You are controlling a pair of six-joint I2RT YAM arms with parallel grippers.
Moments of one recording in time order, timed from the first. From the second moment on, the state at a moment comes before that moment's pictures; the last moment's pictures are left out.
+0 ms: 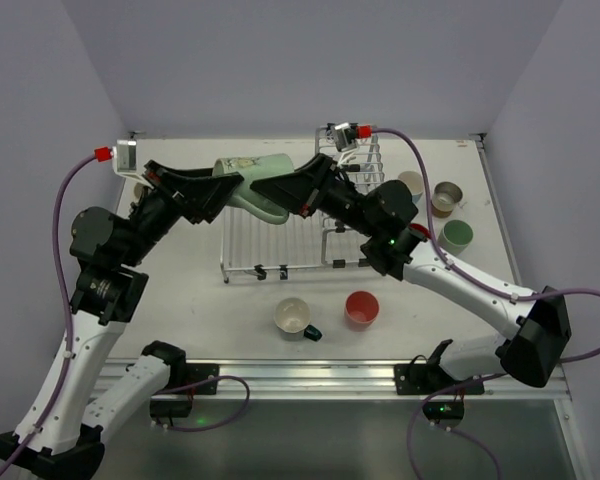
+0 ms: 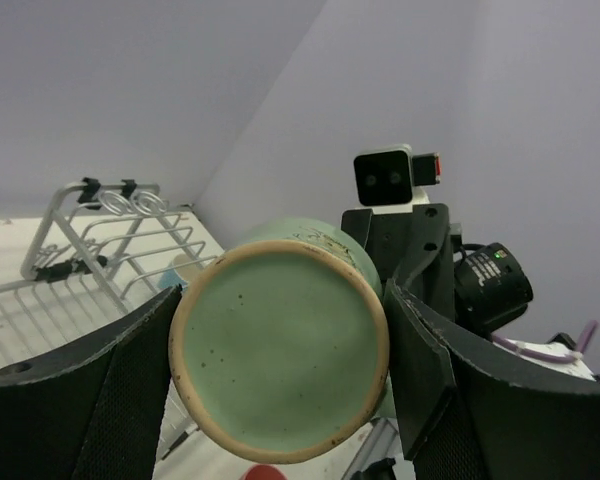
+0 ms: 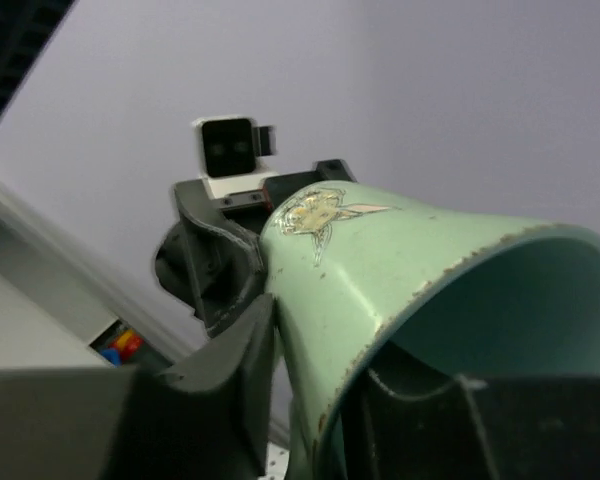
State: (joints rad) left arm -0.33 0.77 1.07 0.02 0.39 -0.77; right arm 0.86 1.35 1.16 0.63 -0.31 1.04
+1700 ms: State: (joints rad) left arm -0.42 0.30 0.66 -0.38 0.07 -0.27; right arm 0.51 0.93 0.90 -1.02 0.41 0.68
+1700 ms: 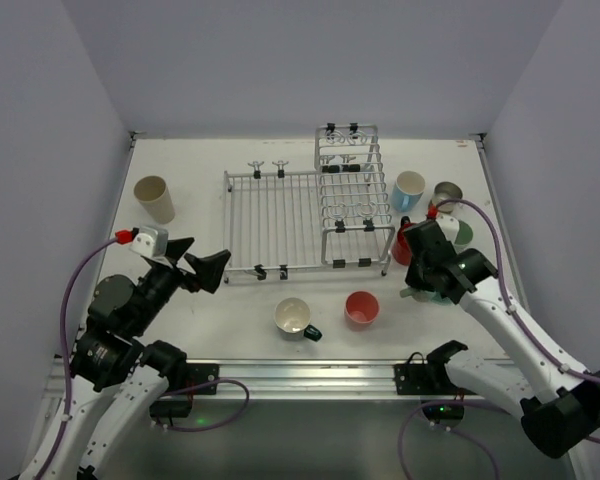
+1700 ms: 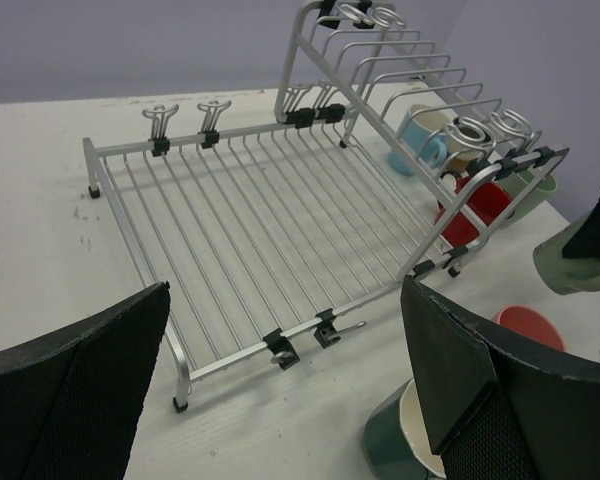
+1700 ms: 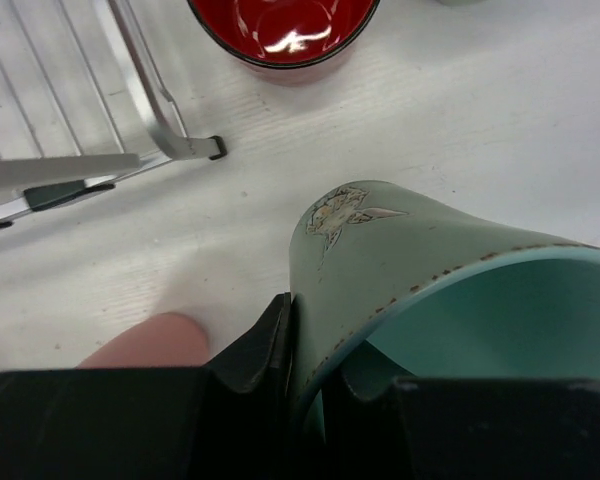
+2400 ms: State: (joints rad) left arm -0.46 0.27 0.66 -0.39 0.04 -0.27; right arm 0.34 1.25 0.81 -0.78 0.23 0.62
